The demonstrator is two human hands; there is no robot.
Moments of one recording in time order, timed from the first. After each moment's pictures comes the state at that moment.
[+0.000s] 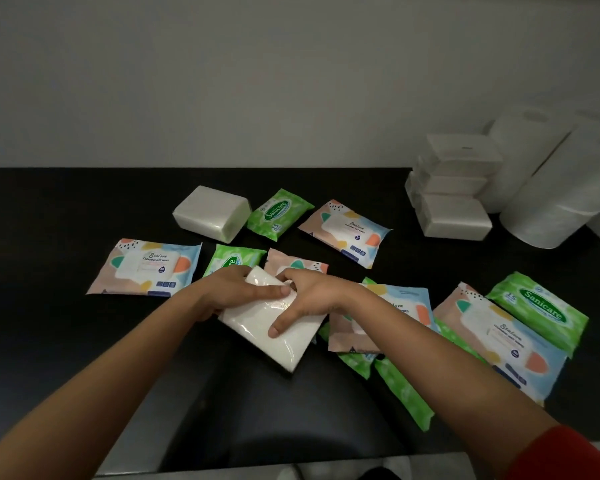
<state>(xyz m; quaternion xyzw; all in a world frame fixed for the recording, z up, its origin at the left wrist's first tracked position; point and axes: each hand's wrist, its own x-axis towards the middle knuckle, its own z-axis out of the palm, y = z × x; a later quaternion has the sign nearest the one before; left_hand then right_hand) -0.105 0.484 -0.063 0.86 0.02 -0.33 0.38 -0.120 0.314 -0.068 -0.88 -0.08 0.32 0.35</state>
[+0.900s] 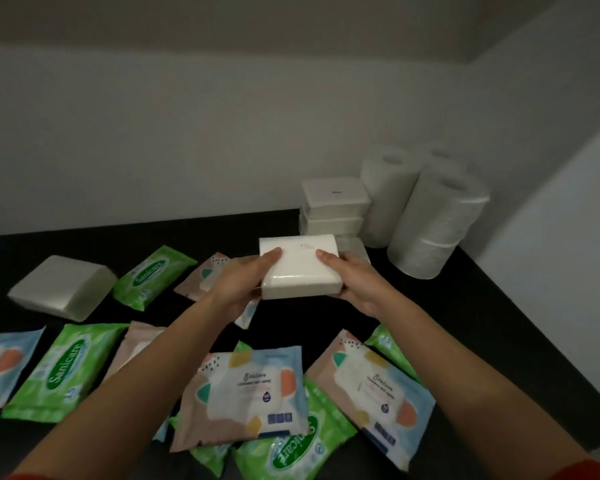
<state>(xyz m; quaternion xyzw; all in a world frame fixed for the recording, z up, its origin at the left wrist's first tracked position) -0.052 0.239 -0.038 0.67 0.06 -0.24 0.70 -0.093 0.056 -0.046 -0.66 0.20 0.07 0.72</state>
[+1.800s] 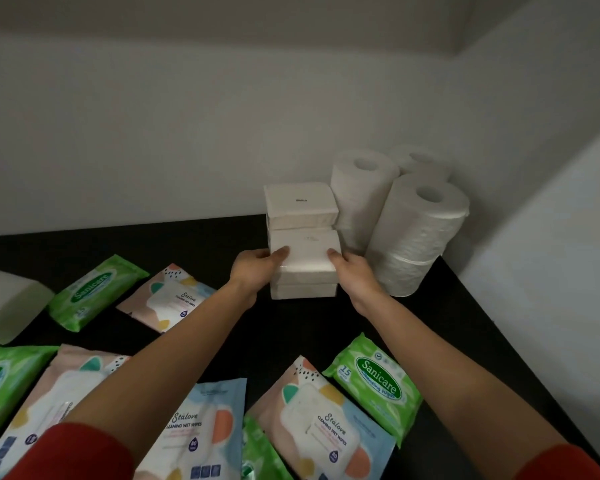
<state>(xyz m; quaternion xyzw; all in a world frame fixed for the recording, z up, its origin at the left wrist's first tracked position) -0.008 0.130 -0.055 0.75 0.07 -0.19 0.63 -0.052 -0.029 -0.069 -0.74 0.24 -0.04 0.63</state>
